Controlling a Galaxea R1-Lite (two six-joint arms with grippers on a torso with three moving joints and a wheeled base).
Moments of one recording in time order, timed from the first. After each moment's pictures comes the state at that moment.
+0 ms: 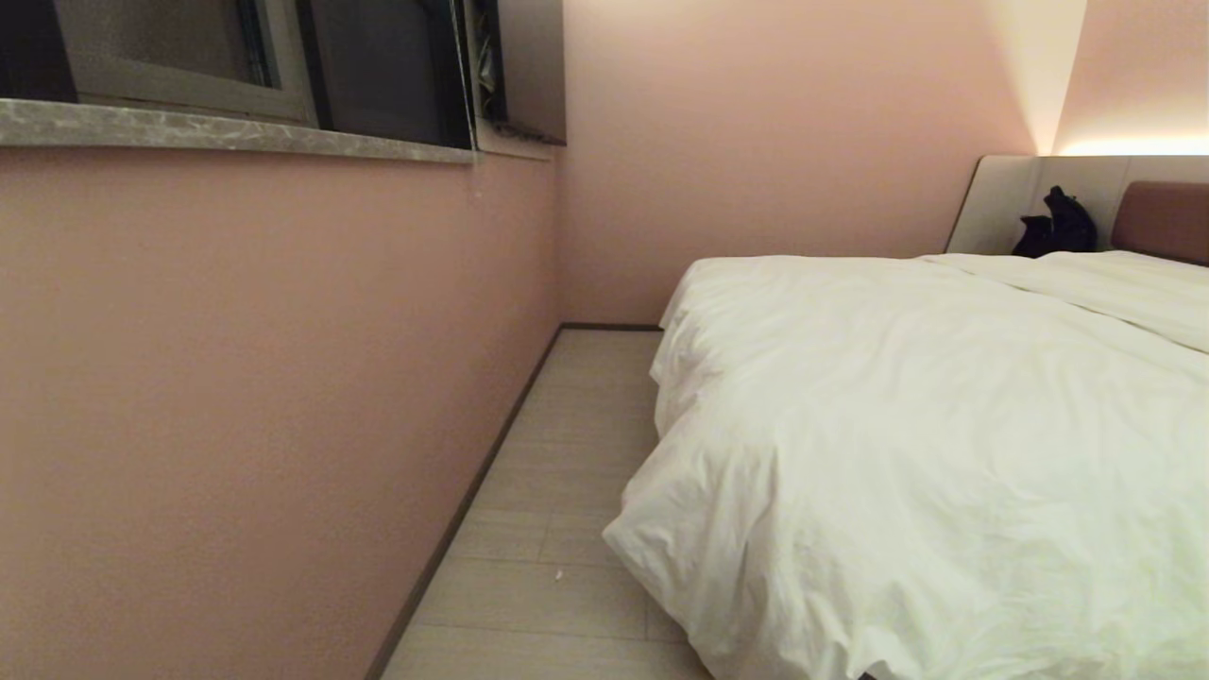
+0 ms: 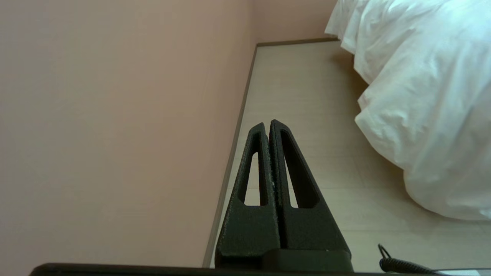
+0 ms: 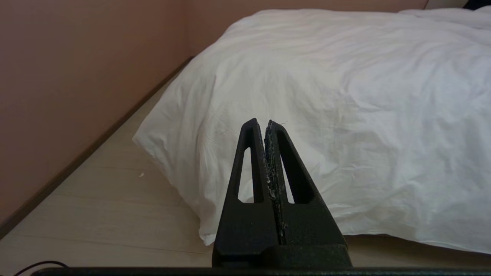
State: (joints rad) left arm 0.00 0.00 -0.02 0.06 -0.04 0.09; right arm 0.00 0.00 0.00 0.00 0.02 -0.03
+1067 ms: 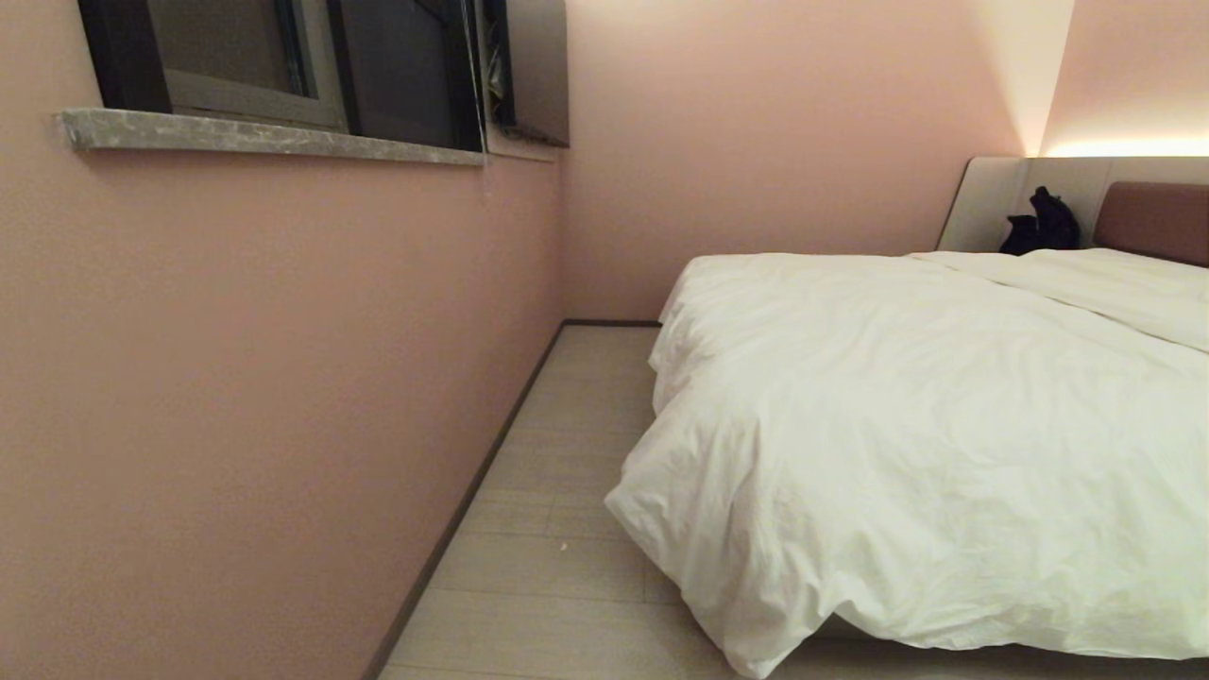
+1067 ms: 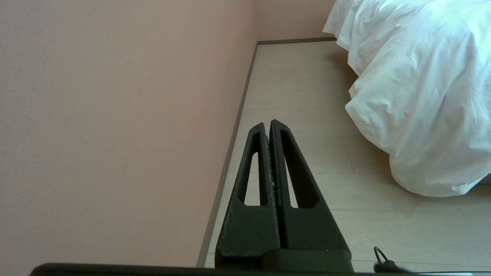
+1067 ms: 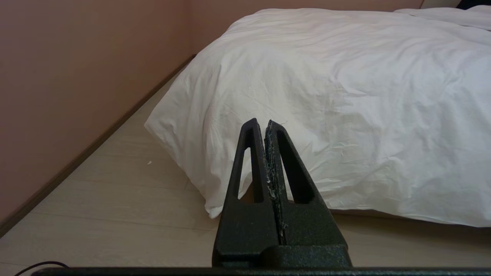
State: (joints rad) left arm 0.00 0.00 -0.02 0.06 -0.03 0.07; right arm 0.00 0.00 0.00 0.00 0.02 -0.03
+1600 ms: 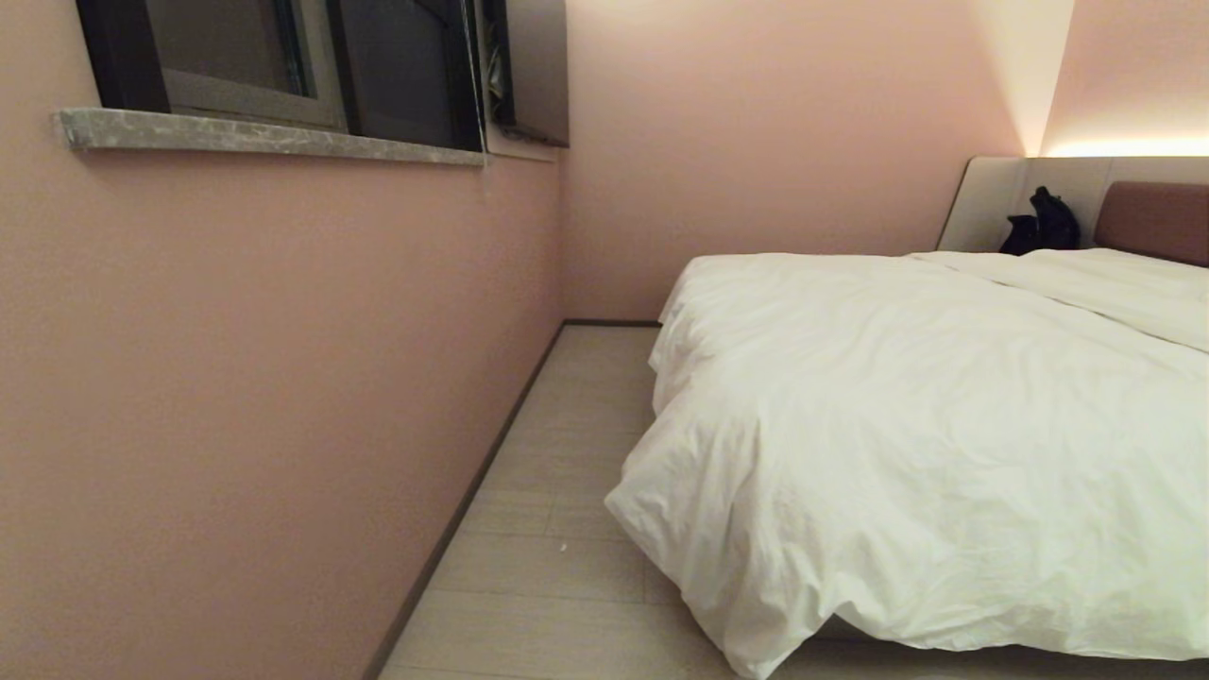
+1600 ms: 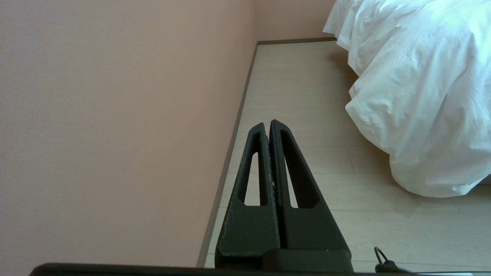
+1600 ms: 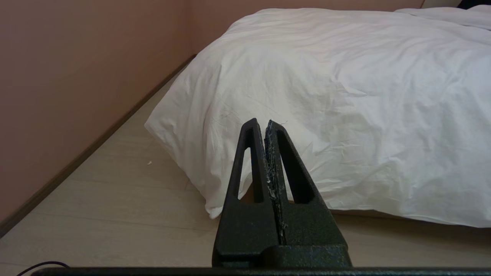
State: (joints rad) left arm 0.00 0.00 -0.02 0.06 -0.03 0.07; right arm 0.00 0.00 0.00 0.00 0.02 -0.03
